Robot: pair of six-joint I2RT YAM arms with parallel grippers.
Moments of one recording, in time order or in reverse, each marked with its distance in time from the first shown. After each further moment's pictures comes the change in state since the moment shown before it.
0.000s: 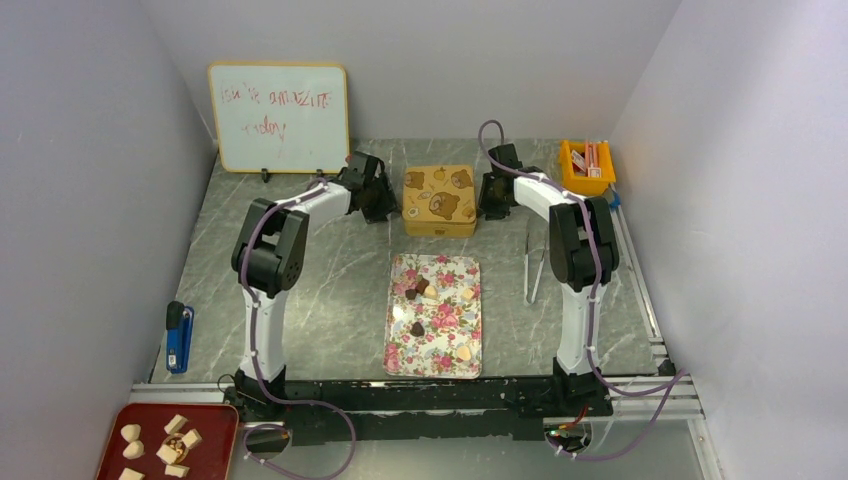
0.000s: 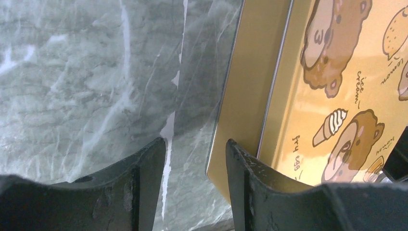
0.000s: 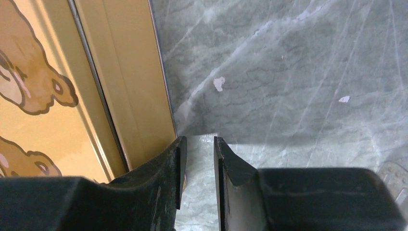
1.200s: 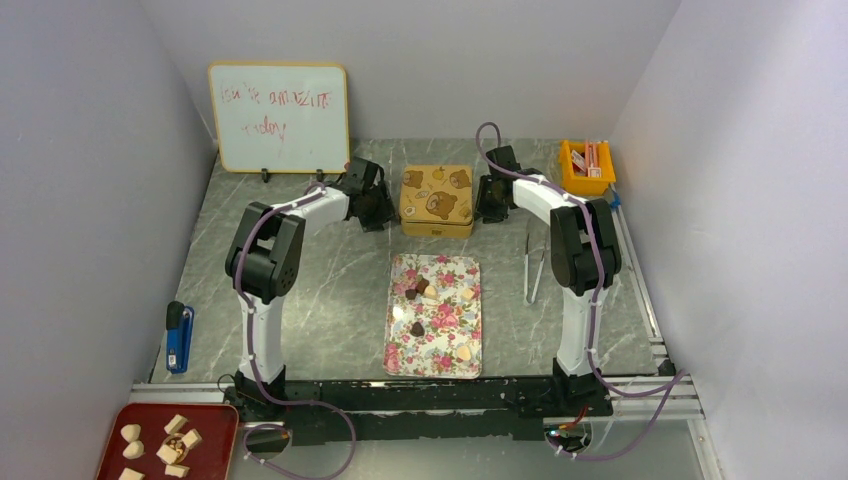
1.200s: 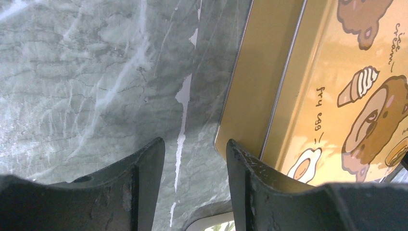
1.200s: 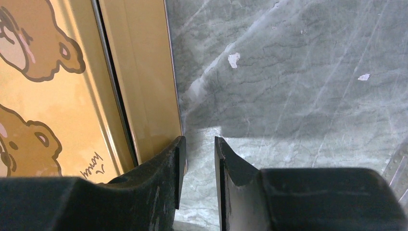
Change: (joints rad) left arm -0.011 -0.071 -0.089 -0.039 -0.019 0.015; right arm 0.022 -0.045 -0.048 -0.011 -0.012 0.000
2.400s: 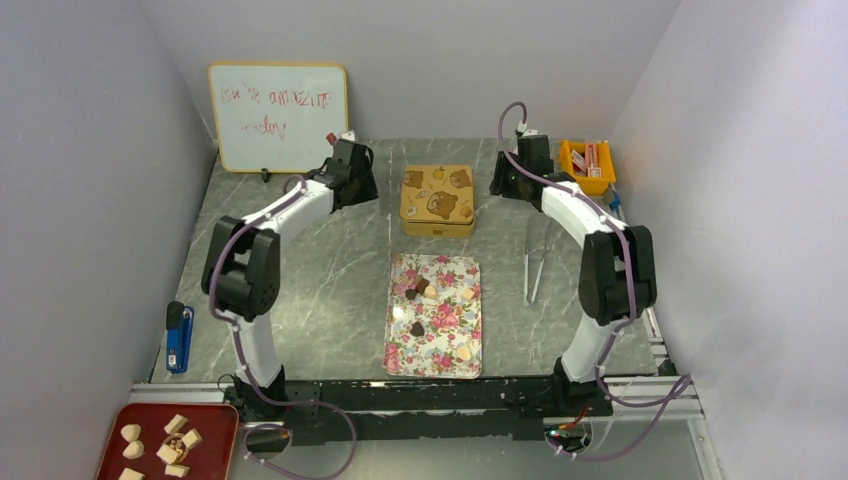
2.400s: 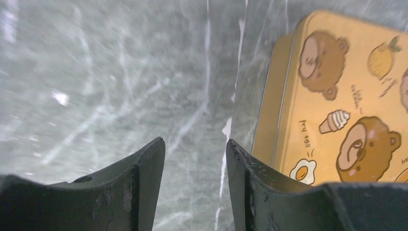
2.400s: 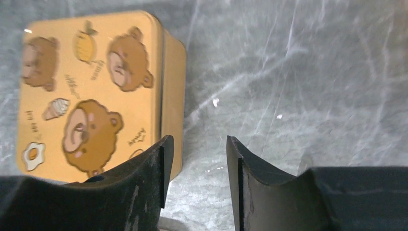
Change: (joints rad) left arm 0.016 -0.141 0.024 -0.070 -0.283 0.158; right arm -0.081 -0.237 -0.143 0.192 0.013 -0.138
